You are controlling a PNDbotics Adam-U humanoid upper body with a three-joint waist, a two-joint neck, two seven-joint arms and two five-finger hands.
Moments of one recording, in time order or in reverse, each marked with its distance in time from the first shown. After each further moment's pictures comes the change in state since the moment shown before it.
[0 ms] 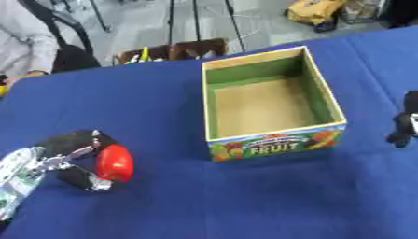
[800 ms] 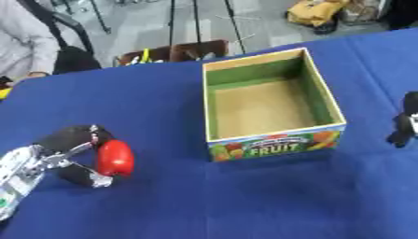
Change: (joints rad) left arm -0.001 0.017 0.000 -0.025 -0.029 0.011 0.091; right arm 0.002 0.000 0.000 0.000 0.000 0.000 0.000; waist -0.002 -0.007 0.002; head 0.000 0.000
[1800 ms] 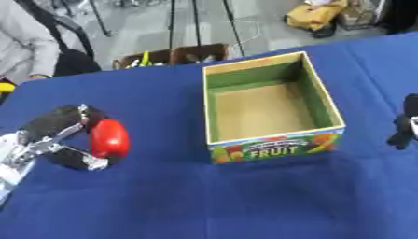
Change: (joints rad) left arm -0.055 0.055 0.037 -0.081 0.067 0.023 0.056; right arm 0.001 -0.001 0.004 0.000 0.000 -0.003 -0.003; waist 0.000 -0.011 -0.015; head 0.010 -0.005
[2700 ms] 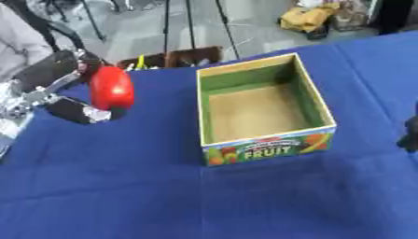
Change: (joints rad) left arm -0.196 0.024 0.011 0.026 0.020 0.002 0.023; right arm -0.013 -0.019 0.021 0.000 -0.020 -0.018 0.004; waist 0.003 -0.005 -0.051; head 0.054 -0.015
